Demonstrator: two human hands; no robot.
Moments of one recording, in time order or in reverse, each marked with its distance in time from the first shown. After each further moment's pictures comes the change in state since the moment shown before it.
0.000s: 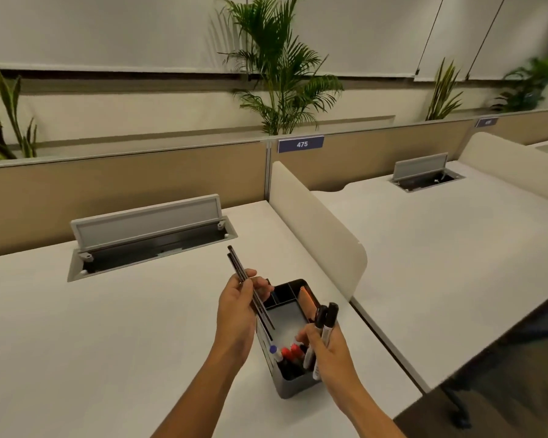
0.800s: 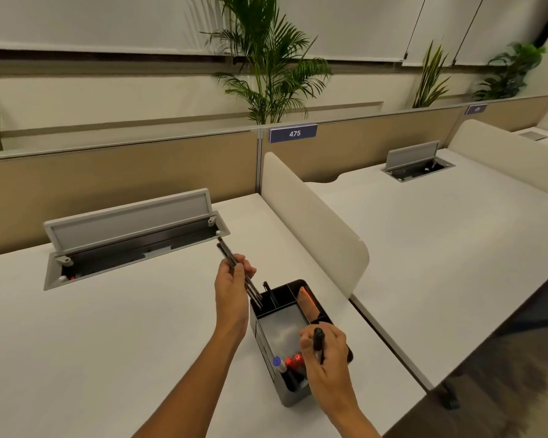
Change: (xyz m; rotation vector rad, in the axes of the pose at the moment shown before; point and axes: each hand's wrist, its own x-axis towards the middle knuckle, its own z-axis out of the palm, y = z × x) left_hand 0.078 -0.024 -0.008 0.113 0.050 0.139; right_hand 0.001 0.015 0.018 -0.295 0.153 -0.300
